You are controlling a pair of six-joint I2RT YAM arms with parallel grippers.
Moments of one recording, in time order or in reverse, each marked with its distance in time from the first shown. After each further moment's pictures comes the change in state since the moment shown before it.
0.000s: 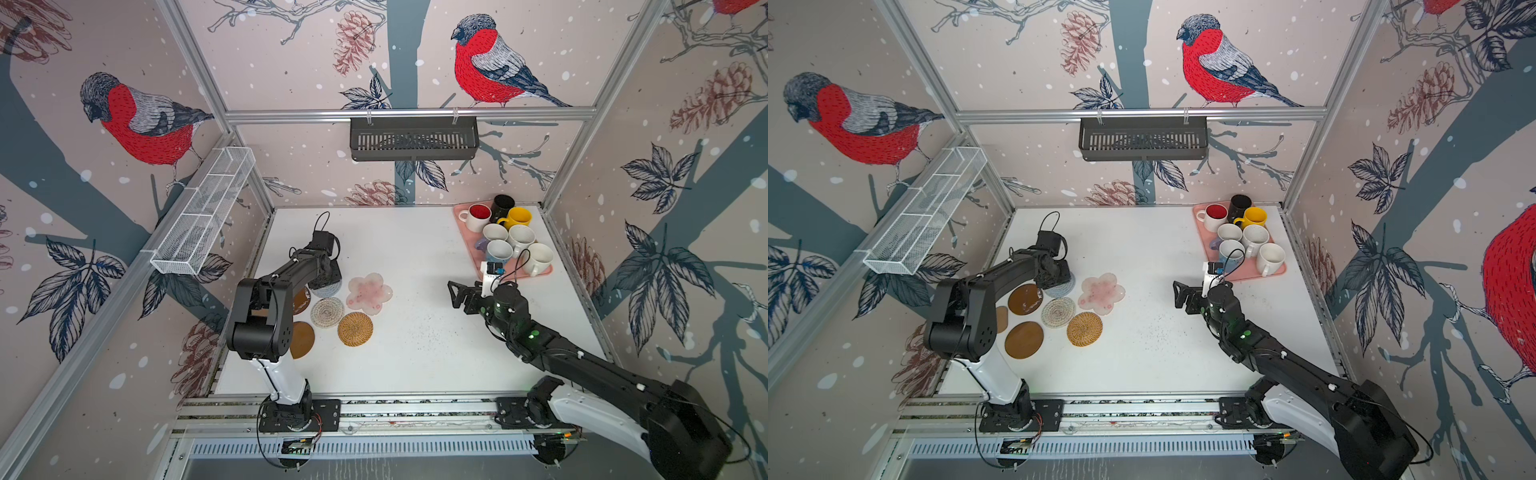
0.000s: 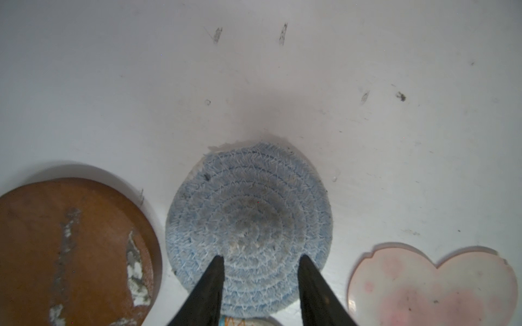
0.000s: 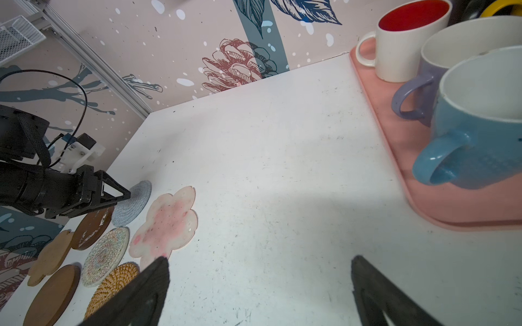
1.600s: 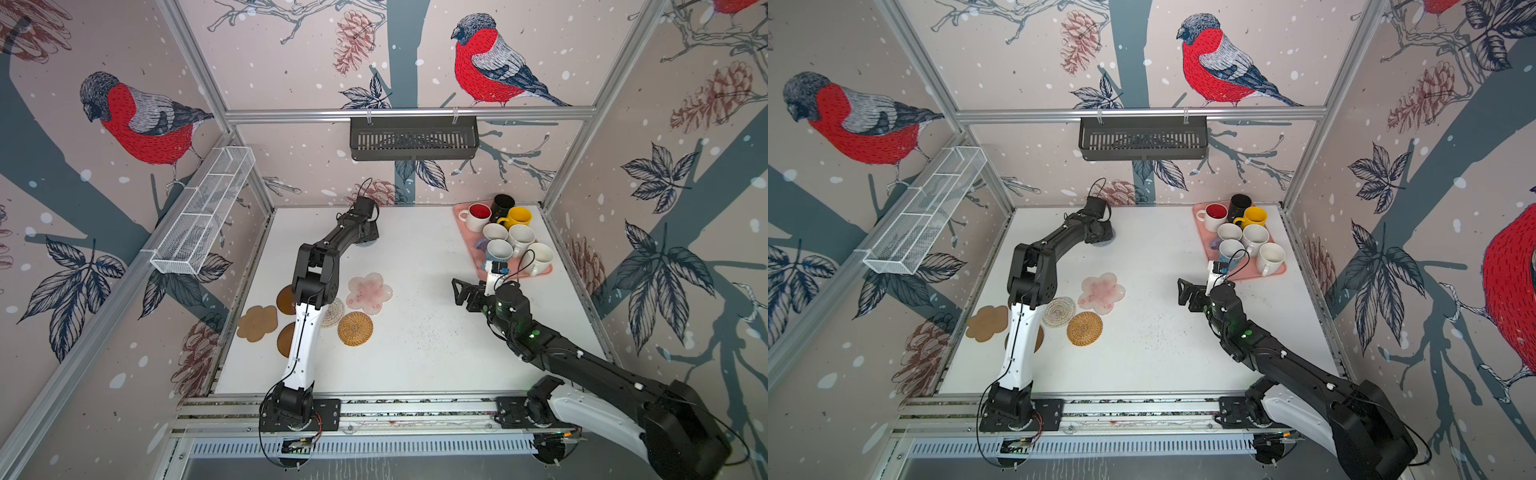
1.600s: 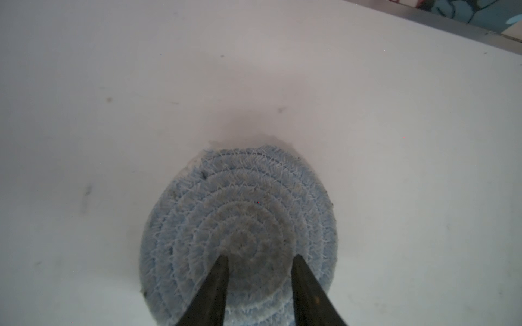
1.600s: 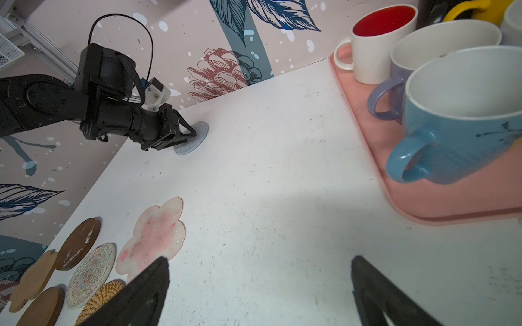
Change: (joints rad) left arm -0.181 0.734 0.990 -0.044 0.042 0.001; right arm -0.031 0.010 -0.014 0.016 0.032 0.021
